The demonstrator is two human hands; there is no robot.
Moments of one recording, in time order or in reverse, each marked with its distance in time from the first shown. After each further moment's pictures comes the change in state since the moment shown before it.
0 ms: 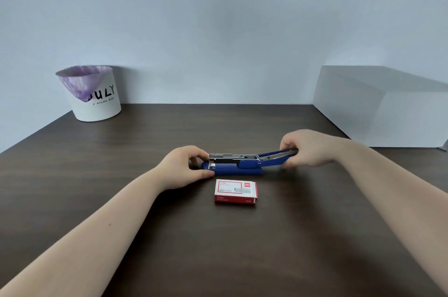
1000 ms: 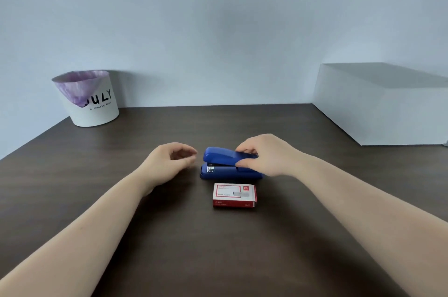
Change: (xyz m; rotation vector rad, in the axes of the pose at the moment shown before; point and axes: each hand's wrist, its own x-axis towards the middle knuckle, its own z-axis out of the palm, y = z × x) left_hand 0.003 -0.014 -0.013 -0.314 0.106 -0.188; right_hand 0.024 -0.055 0.031 0.194 0.165 -0.159
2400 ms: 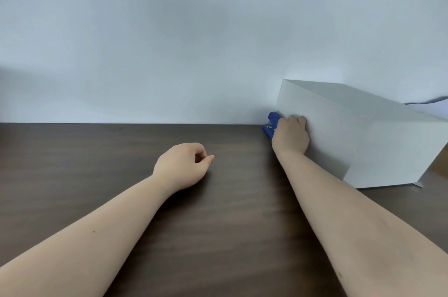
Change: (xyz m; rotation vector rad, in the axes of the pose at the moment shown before) left_hand 0.187 0.049 0.149 0.395 0.000 0.226; right_hand 0.115 0.238 -0.046 -0.412 0.622 0.753
